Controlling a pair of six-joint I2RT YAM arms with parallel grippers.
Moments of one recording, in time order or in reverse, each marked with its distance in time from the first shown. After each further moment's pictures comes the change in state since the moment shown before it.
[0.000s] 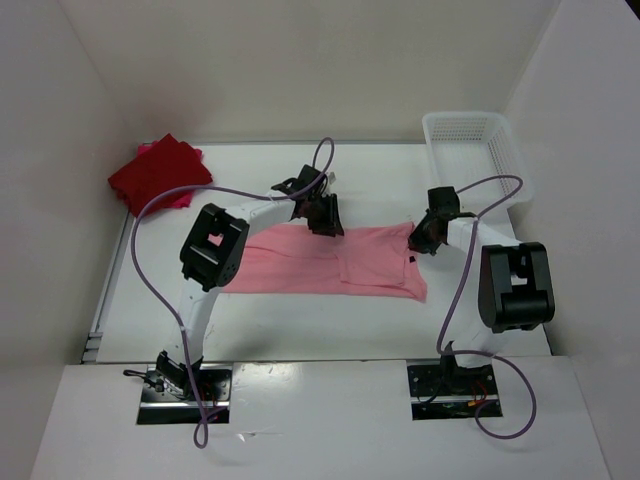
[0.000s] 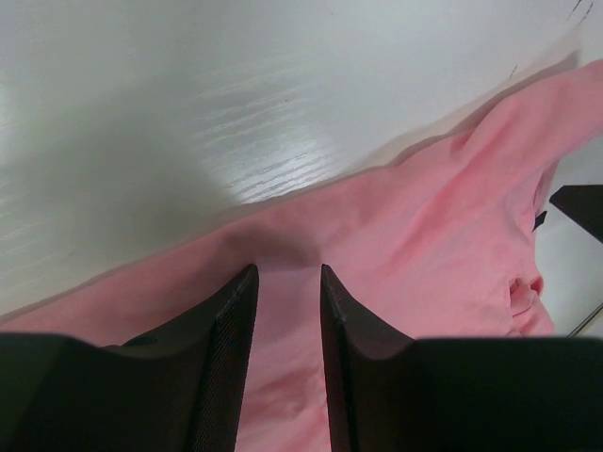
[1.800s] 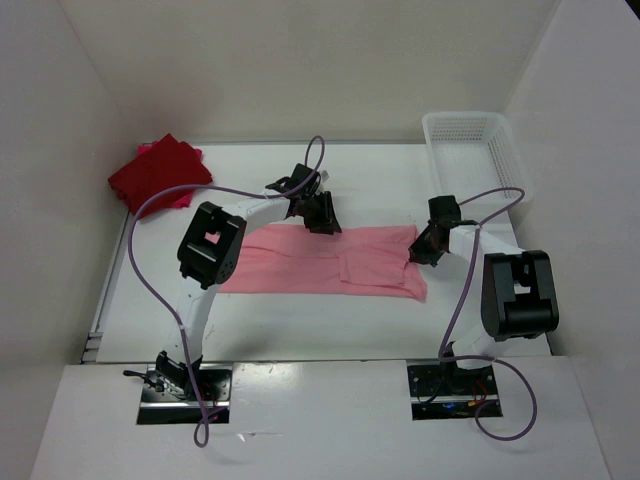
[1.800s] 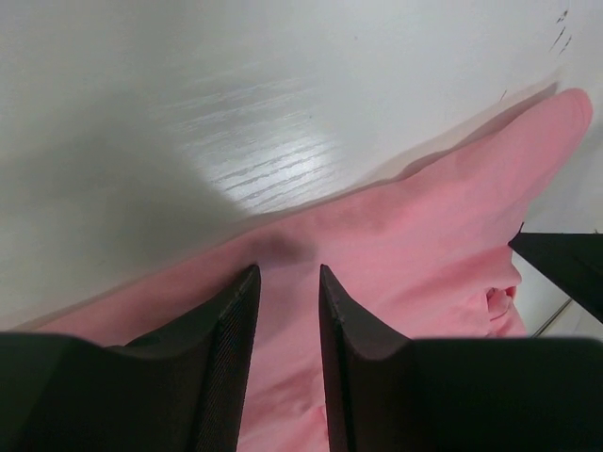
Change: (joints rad) left arm 0.036 0.008 -0.015 0.034 0.042 -0.058; right arm -0.007 -0.055 -0.077 -0.051 -0.008 0.037
